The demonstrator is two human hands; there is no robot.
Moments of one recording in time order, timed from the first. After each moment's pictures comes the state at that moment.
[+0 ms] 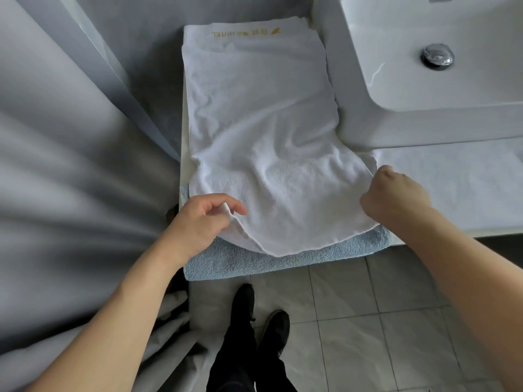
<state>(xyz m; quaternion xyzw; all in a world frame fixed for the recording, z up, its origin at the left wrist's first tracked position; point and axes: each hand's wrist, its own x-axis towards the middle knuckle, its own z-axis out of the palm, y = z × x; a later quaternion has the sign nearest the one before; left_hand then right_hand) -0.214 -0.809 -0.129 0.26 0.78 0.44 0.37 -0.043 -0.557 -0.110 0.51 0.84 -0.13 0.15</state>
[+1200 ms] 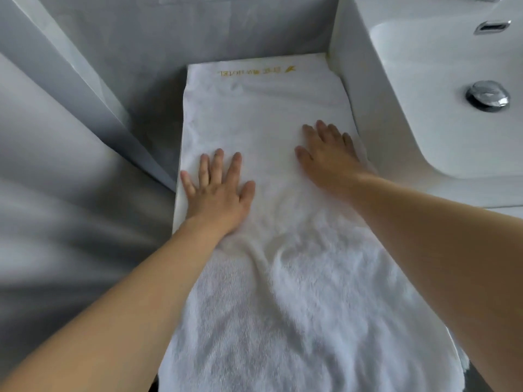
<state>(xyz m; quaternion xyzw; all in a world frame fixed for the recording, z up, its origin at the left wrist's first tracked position) -0.348 -0.678 -0.221 0.33 0.93 0.02 0.14 -0.254 -0.467 -0.200 0.29 0.94 -0.15 0.06</state>
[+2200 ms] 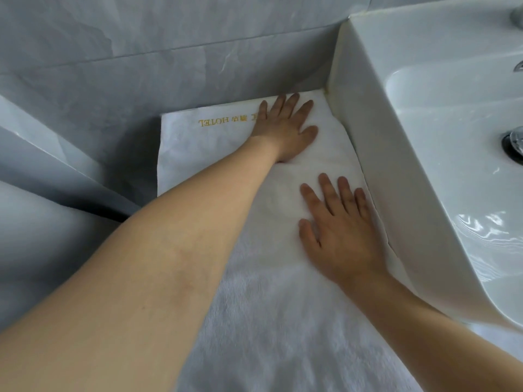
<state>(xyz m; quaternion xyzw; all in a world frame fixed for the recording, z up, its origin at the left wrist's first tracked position) -0.488 -0.406 -0.207 0.53 0.84 0.02 0.14 -0.261 -0.460 -0.206 0.32 0.94 -0.09 0.04</state>
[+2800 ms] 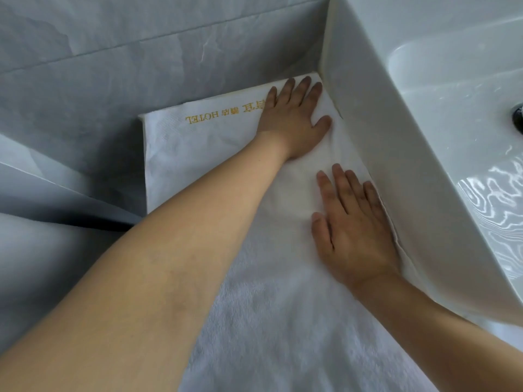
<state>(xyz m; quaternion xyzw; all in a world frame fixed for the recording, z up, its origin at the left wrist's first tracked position) -0.473 -0.389 -0.215 0.57 0.82 0.03 0.10 -0.260 -0.463 -0.206 0.36 0.93 -0.10 0.00</state>
